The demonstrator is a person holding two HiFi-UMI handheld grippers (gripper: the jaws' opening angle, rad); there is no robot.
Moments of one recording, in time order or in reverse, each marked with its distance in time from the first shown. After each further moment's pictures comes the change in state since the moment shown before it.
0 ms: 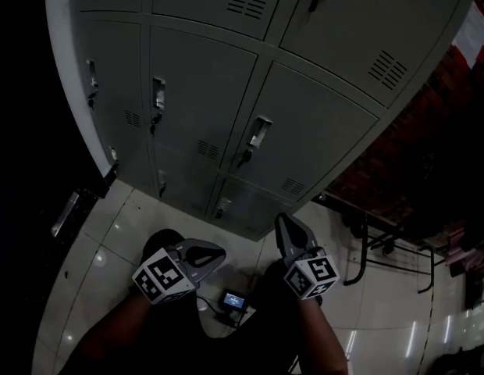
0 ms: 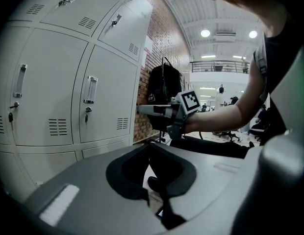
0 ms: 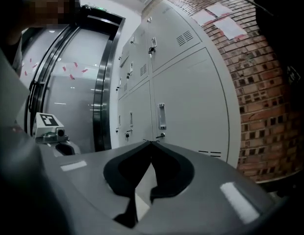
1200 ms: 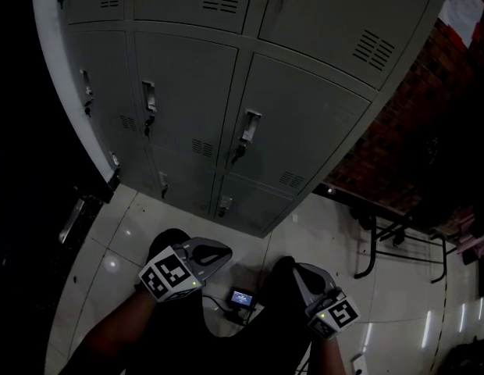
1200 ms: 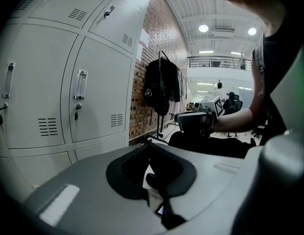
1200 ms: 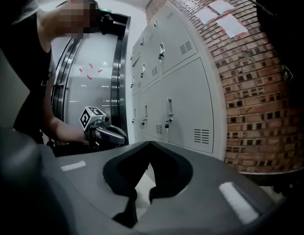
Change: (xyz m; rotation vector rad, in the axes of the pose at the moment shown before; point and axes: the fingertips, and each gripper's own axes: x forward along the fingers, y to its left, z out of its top) left arm 0.020 -0.015 0.001 0.025 0.059 -0.037; right arm -0.128 0.030 -0.040 -0.020 0.074 0.132
